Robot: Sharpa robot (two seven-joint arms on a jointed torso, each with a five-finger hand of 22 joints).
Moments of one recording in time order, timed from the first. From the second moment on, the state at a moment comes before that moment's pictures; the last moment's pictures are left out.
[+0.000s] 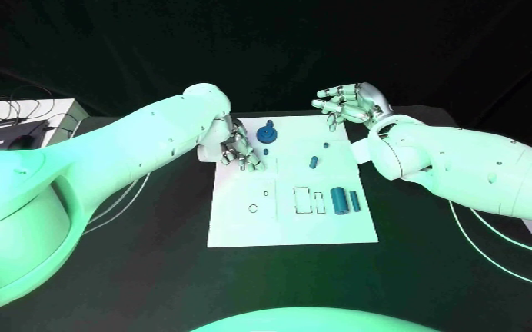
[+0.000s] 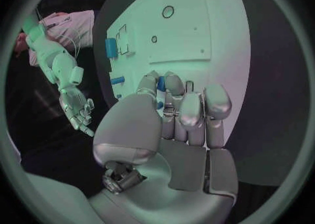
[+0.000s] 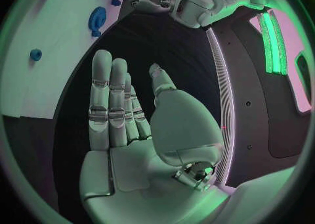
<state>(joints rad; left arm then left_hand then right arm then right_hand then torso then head) 1.31 -0.27 -0.03 0.81 -0.89 0.51 -0.59 1.23 -0.01 -0.19 0.04 0.51 1.24 -0.01 0.13 0.67 1.30 -0.07 0.79 0.70 1.43 -0.10 1.26 1.09 0.07 1.32 -0.08 1.16 1.25 1.22 -0.78 -0.09 1.32 -0.42 -0.54 0.31 1.23 -0.02 -0.08 -0.02 0.32 0.89 0.17 0.16 0.07 0.95 0.09 0.78 0.34 1.32 0.01 0.49 0.56 0.15 1.46 0.00 0.18 0.89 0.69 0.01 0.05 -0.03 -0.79</state>
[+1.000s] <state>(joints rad) 1.31 -0.39 0.04 0.98 -0.87 0.47 -0.60 1.18 -0.04 -0.17 0.08 0.18 1.23 0.00 0.15 0.70 1.30 -0.07 0.79 0.70 1.43 -0.10 1.26 1.09 0.07 1.32 -0.09 1.16 1.26 1.22 -0.78 -0.09 1.32 -0.42 -0.54 0.31 1.23 -0.02 -0.08 -0.02 0.32 0.89 0.17 0.16 0.07 0.95 0.08 0.78 0.34 1.32 0.01 0.49 0.56 0.16 1.46 0.00 0.18 0.88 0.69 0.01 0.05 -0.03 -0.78</state>
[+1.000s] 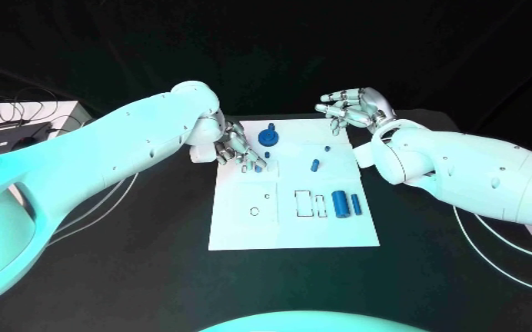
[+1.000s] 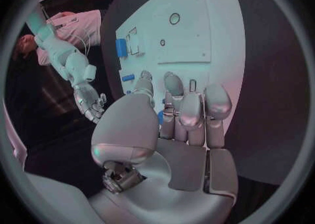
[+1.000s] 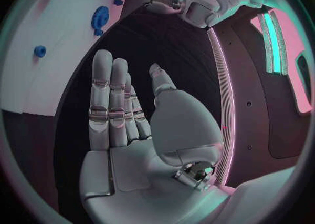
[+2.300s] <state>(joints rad) 1.18 -0.67 0.02 1.50 -0.96 -0.25 -0.56 1.07 -0.19 0.33 0.17 0.20 0.94 0.08 0.59 0.18 1.06 0.01 0.82 0.32 1.41 -0.06 0.98 0.91 0.15 1.32 -0.06 1.03 1.15 1.20 -0.82 -0.09 1.31 -0.44 -0.54 0.32 1.23 -0.02 -0.08 -0.02 0.32 0.89 0.17 0.16 0.07 0.95 0.08 0.78 0.34 1.32 0.01 0.49 0.56 0.15 1.46 0.00 0.19 0.88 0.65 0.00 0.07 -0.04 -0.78</state>
